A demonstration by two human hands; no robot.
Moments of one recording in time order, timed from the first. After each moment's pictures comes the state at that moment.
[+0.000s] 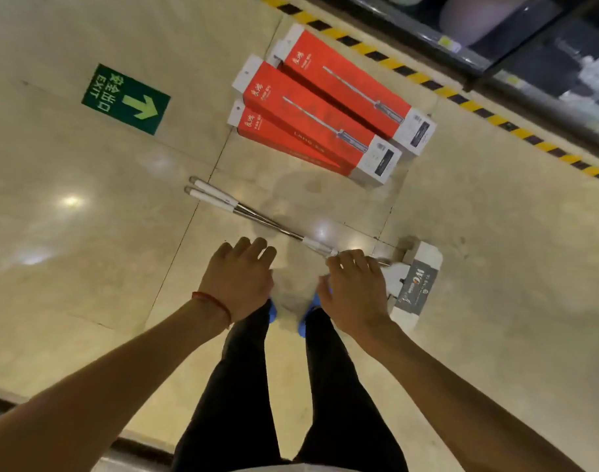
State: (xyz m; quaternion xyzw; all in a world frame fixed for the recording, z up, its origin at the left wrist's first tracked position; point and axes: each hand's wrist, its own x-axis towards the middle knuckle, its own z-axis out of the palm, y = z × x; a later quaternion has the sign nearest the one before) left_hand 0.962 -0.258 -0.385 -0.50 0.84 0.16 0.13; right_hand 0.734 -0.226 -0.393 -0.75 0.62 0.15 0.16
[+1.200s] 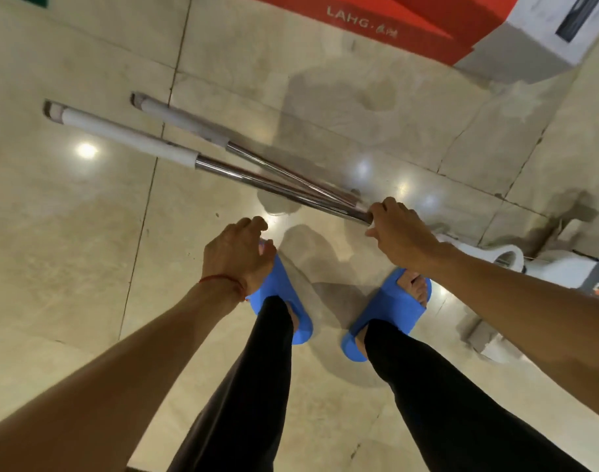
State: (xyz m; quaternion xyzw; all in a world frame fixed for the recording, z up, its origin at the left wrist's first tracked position) left_hand 0.977 -0.268 -0.832 -0.69 0.61 0.36 0.15; right_hand 0.692 -0.287 -0.892 -0.71 0.56 0.22 0.37
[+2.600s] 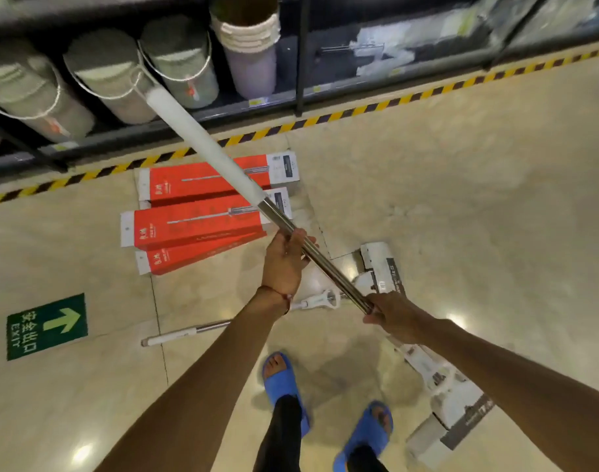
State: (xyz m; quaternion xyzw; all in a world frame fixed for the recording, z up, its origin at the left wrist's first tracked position) left_hand 0.703 -0.297 -0.382 -0.46 0.43 0.75 -0.20; right_hand 0.555 -0.105 -0.432 -0.39 0.79 -0.03 0.47
